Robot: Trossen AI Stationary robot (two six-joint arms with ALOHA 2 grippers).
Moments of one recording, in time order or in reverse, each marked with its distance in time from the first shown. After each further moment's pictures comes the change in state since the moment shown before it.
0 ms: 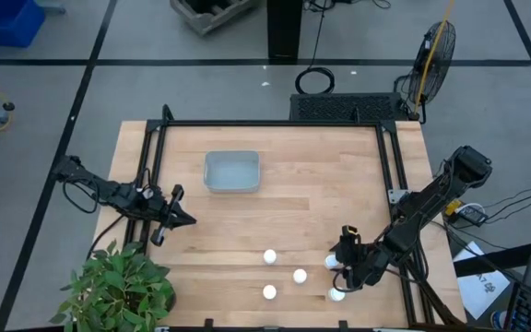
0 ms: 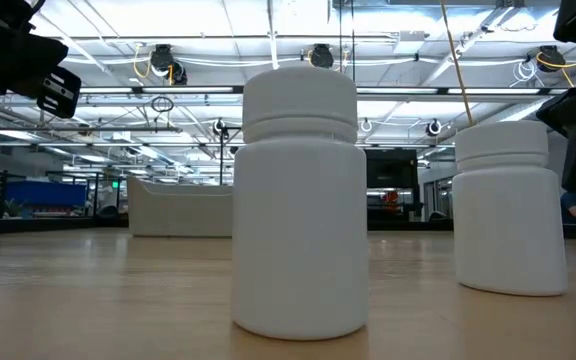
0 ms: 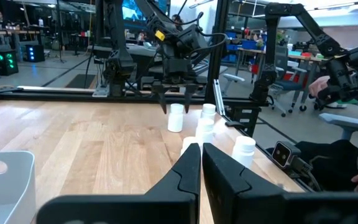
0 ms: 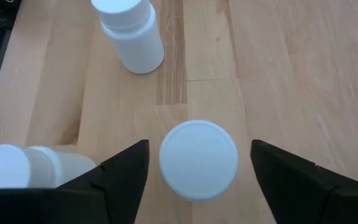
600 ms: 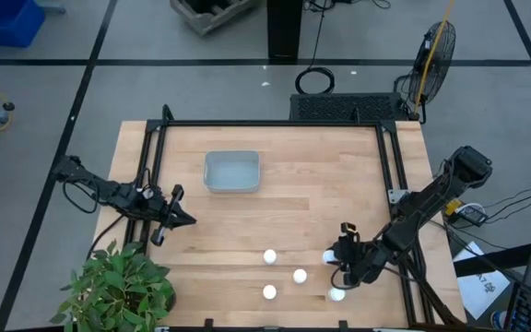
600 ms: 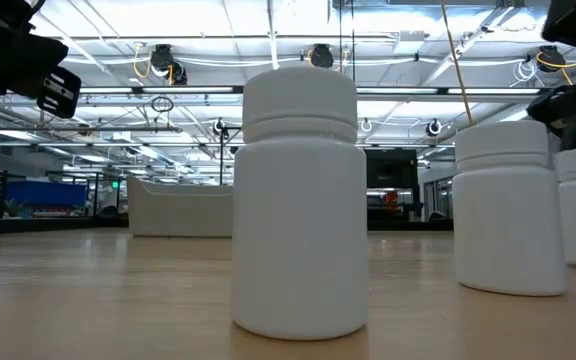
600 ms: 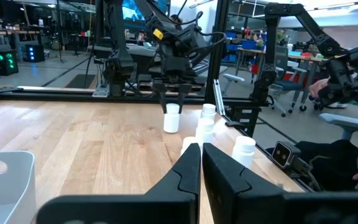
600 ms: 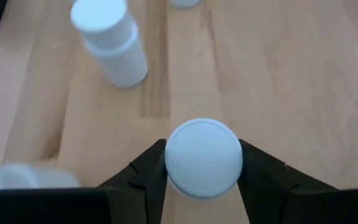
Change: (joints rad) left arm 0.000 0.000 0.000 0.000 0.000 0.000; right arm -0.031 0.000 0.000 0.013 0.052 -0.042
